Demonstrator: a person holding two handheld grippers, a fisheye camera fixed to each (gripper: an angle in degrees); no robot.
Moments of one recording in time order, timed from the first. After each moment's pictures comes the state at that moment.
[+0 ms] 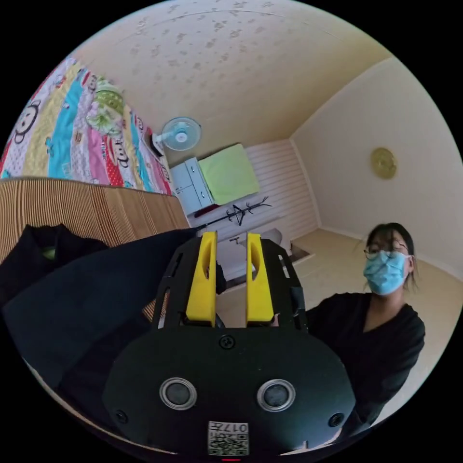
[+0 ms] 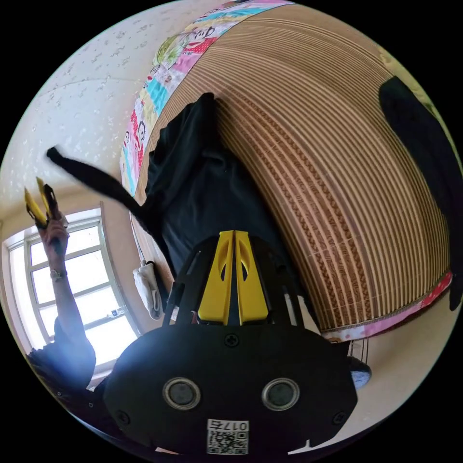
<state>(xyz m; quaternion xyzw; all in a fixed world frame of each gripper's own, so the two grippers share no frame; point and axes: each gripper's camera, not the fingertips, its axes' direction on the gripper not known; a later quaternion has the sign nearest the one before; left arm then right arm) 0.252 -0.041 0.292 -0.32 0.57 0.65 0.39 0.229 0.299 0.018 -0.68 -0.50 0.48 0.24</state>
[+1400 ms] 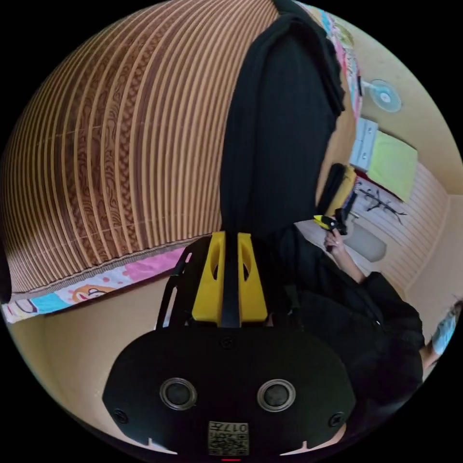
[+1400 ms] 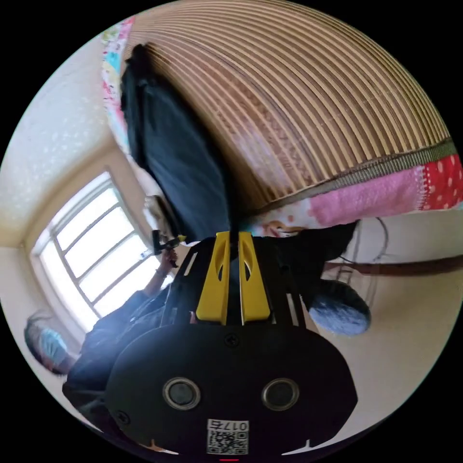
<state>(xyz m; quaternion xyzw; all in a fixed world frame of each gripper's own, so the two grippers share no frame) -0.083 -0.274 0.587 -0.38 0.15 0.61 0.68 0.366 0.422 -0.012 -0.67 -0.60 0.45 -0.01</state>
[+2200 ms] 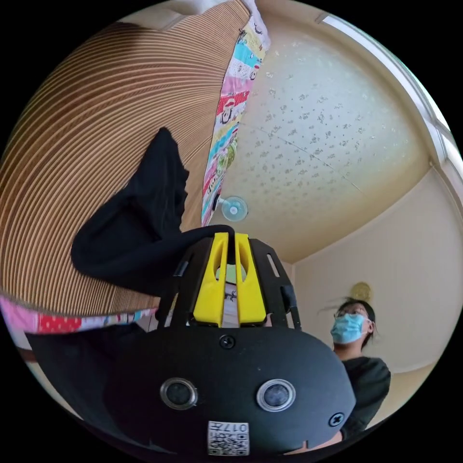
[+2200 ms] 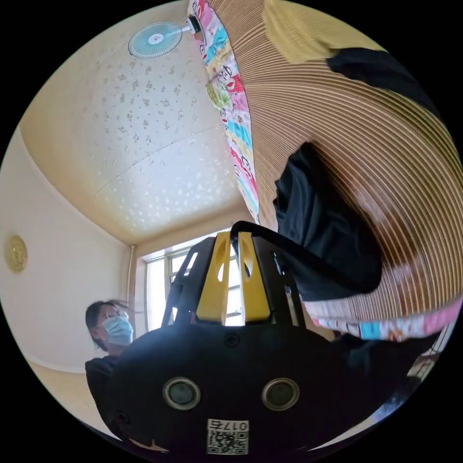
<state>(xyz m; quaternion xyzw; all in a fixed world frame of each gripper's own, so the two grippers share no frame) -0.068 -0.370 0.515 -0.36 0.65 0.27 0.62 0.390 0.383 0.098 -0.42 -0.52 0.74 -0.01</state>
